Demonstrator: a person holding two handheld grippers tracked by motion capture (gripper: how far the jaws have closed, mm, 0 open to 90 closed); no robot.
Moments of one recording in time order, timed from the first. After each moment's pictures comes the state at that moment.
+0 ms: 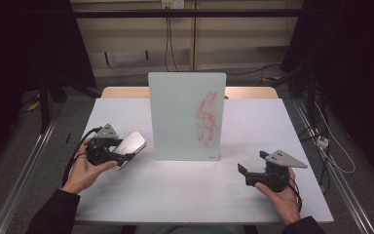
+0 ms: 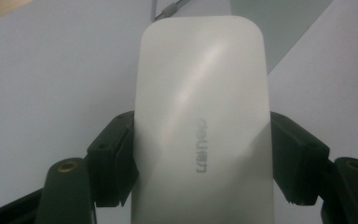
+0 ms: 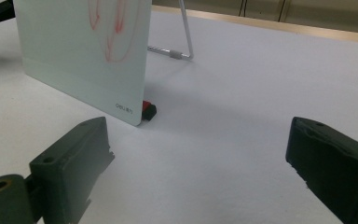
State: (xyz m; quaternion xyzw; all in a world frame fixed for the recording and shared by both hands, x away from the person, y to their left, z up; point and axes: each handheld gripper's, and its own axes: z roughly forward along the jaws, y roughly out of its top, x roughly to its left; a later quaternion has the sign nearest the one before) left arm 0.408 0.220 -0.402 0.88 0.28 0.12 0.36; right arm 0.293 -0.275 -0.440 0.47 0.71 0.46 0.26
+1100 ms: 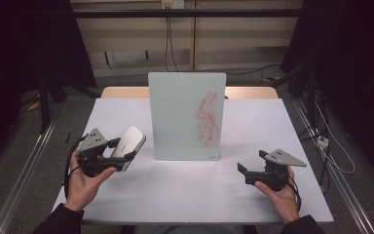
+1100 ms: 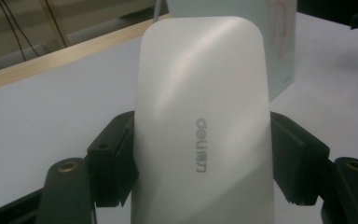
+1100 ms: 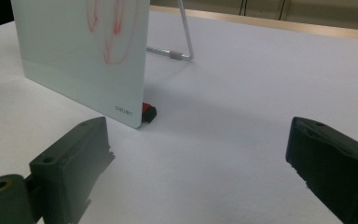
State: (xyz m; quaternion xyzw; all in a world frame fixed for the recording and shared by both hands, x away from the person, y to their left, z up) left arm 0.355 0.215 -0.373 0.80 0.31 0.17 0.48; right arm 0.297 -0.275 -0.441 0.48 0.70 0.46 0.26
